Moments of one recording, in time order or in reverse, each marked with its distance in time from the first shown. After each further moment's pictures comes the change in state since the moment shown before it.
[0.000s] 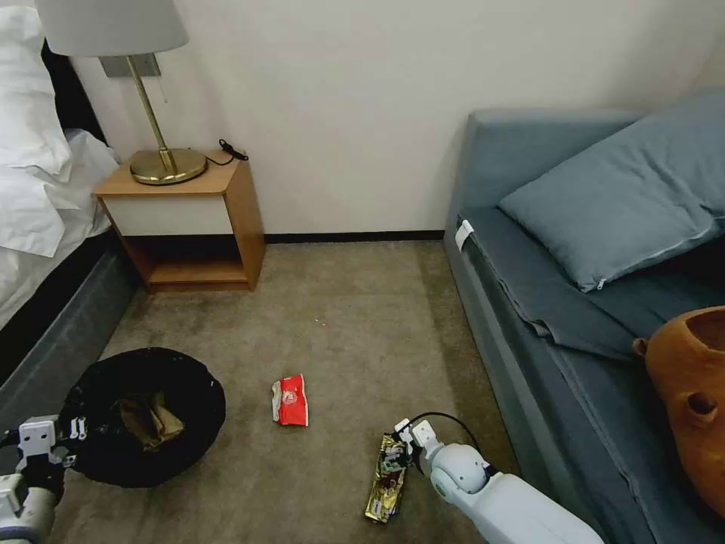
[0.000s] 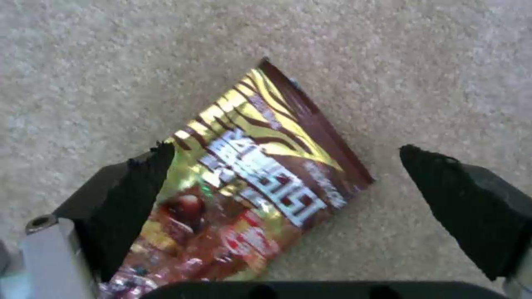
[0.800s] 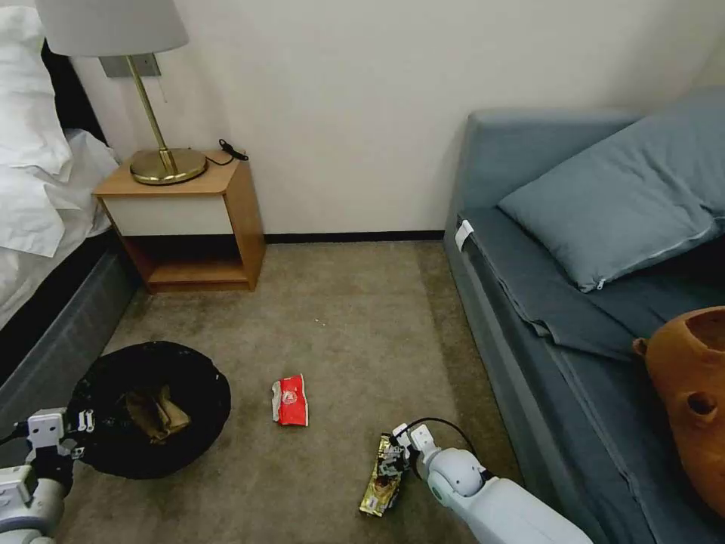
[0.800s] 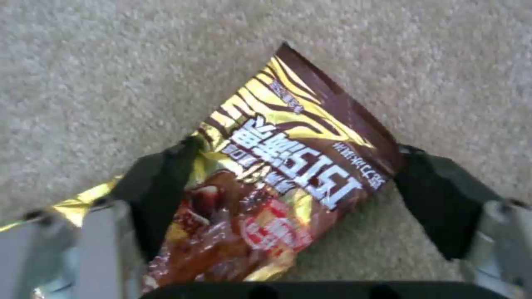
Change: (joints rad) left arm -0.024 -0.007 0.012 -0.008 0.010 0.016 -0.002; right arm 0.000 0.031 0.010 -0.067 -0.017 0.041 -0.050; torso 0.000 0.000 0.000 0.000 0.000
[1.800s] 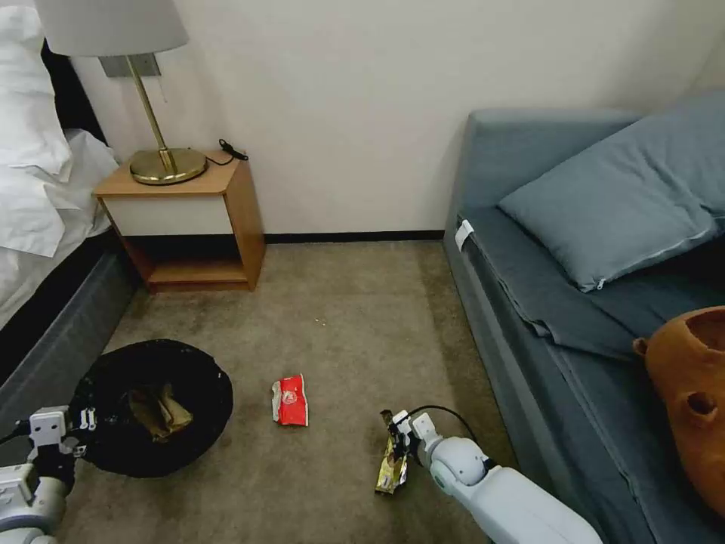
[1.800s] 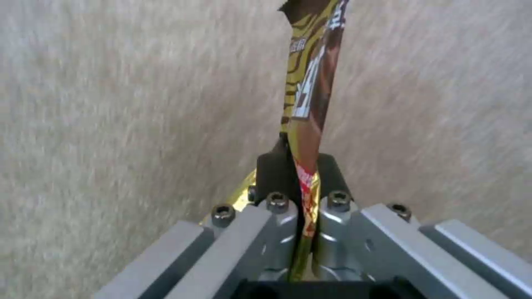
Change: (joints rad) left arm 0.012 -0.002 -0.001 -0.023 -0.004 0.000 -0.001; right arm 0.039 -0.032 0.014 0.060 -0.001 0.018 -0.005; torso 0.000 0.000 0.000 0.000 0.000
